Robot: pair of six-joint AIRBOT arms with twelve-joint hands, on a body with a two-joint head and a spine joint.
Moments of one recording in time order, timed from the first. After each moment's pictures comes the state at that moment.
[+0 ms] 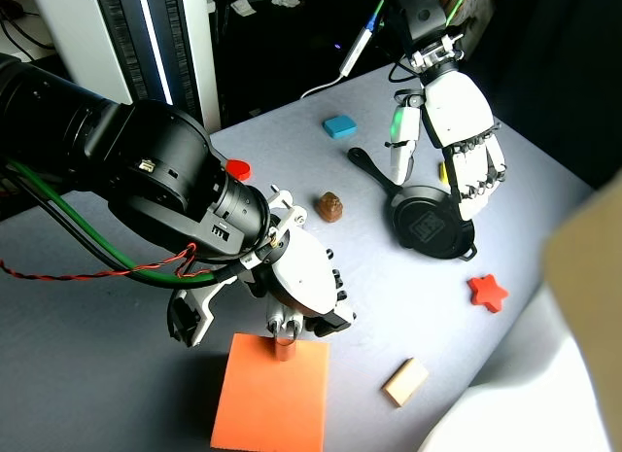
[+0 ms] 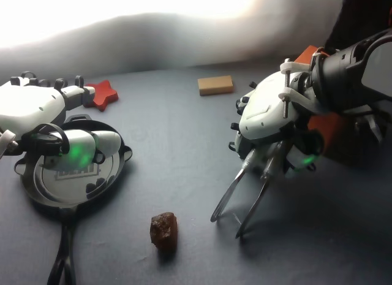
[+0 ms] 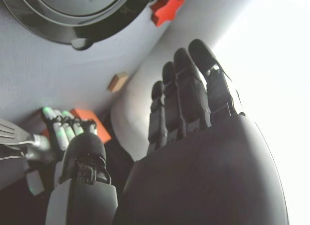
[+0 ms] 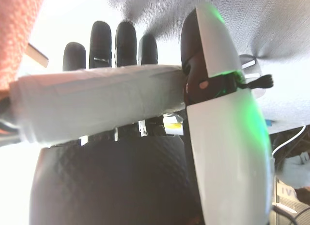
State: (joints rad) left arm 0.49 -0.78 0.75 -1.27 -0.71 1.99; right arm -0.17 -1.34 1.32 -2.98 0.47 1.63
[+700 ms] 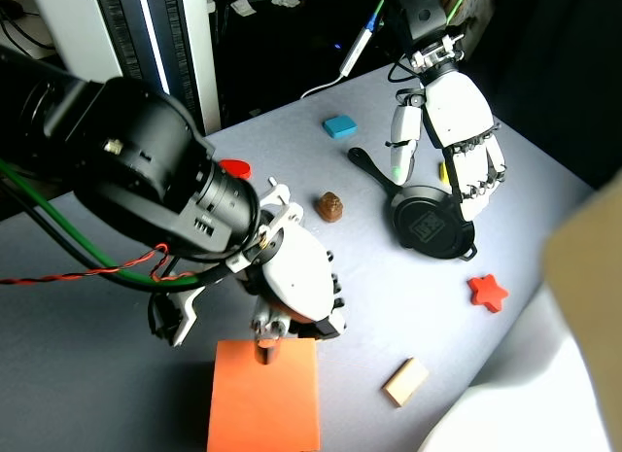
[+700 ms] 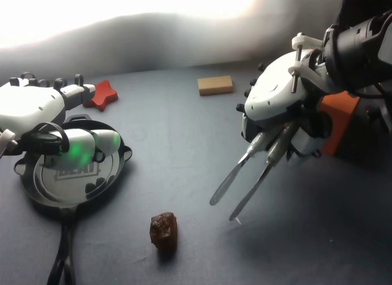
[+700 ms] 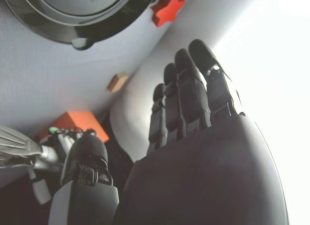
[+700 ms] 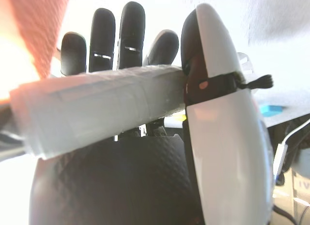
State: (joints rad) left arm 0.49 -0.78 0.75 -1.29 -0.71 1.99; right arm -0.10 -1.30 1.30 -2.98 0.52 1.71
